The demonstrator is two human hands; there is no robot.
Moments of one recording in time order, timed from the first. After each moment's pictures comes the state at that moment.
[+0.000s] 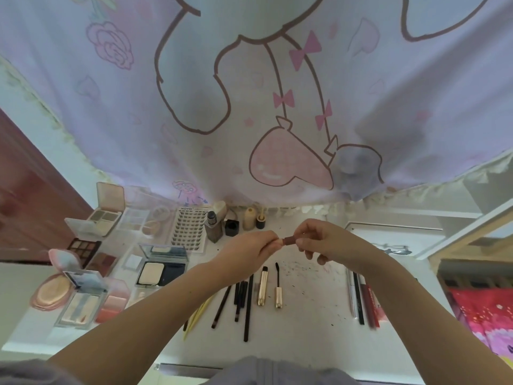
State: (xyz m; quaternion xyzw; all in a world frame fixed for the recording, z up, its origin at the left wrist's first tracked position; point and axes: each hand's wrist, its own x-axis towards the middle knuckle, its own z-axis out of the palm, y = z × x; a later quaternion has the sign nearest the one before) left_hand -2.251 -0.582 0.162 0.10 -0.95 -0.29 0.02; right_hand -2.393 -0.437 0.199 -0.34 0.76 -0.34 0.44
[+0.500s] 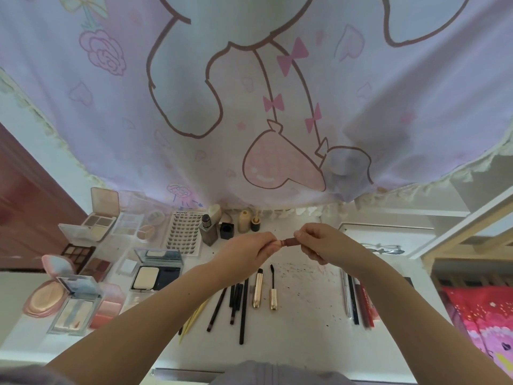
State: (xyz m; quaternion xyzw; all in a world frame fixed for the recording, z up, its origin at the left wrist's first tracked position) left_hand -2.256 -0.577 0.163 0.09 -0.96 -0.27 0.02; right_hand -2.391 -0.431 0.199 -0.32 0.79 -0.34 0.39
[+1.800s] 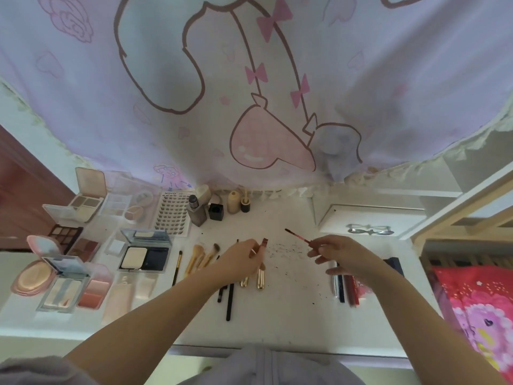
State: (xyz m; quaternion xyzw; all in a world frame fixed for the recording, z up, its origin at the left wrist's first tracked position) left_hand -2.265 -0.543 0.112 0.28 -0.85 -0.43 -0.14; right_hand -2.413 -0.364 0.154 -0.16 0.80 -0.37 0.45
